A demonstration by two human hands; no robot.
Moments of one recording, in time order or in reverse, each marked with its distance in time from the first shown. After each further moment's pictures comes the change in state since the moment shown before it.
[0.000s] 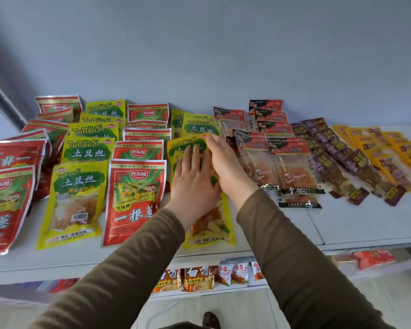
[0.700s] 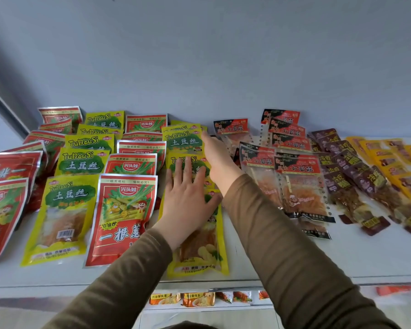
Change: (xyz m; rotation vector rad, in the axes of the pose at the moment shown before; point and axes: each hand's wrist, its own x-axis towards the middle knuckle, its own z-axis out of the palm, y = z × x) left_hand 0.025 0.005 0.018 0.071 0.007 -0.098; right_hand 0.084 -0.014 -0.002 0.064 -0.020 0.204
